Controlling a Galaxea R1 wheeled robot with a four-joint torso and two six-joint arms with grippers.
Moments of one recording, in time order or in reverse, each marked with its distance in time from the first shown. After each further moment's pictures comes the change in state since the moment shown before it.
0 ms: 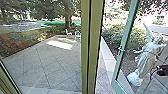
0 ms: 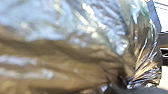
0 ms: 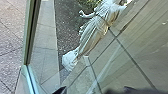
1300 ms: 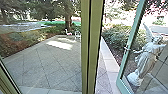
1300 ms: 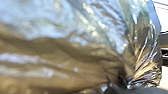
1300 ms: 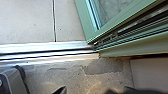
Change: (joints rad) left arm -0.005 -0.001 0.000 0.003 0.003 0.005; right arm -0.641 -0.014 0.264 0.377 -0.030 -0.023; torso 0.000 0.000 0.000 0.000
